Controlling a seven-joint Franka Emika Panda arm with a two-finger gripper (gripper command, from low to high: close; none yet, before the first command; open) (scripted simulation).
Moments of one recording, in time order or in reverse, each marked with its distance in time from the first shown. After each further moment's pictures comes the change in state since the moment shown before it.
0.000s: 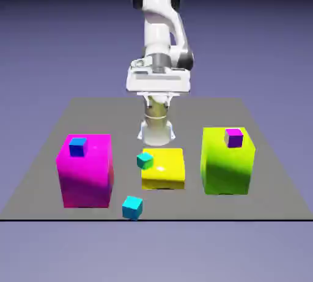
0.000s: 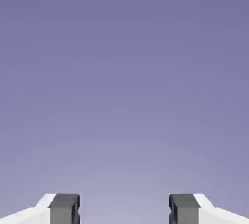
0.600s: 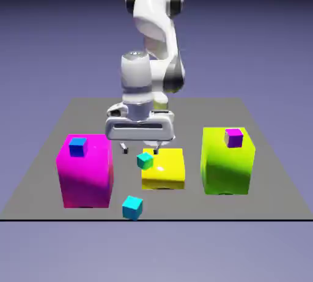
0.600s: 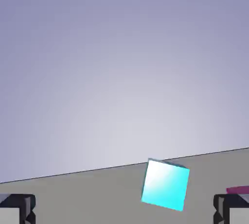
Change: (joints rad) arm -0.049 0.652 -0.068 0.637 0.089 -0.697 0.045
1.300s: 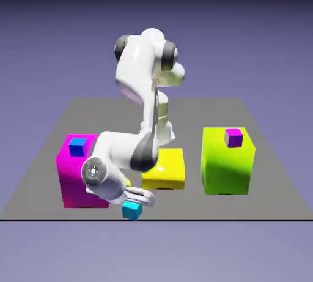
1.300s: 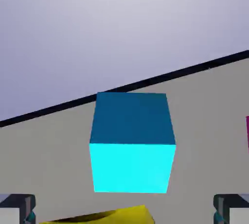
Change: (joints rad) arm -0.054 0.734 -0.077 0.717 0.101 -0.784 0.051
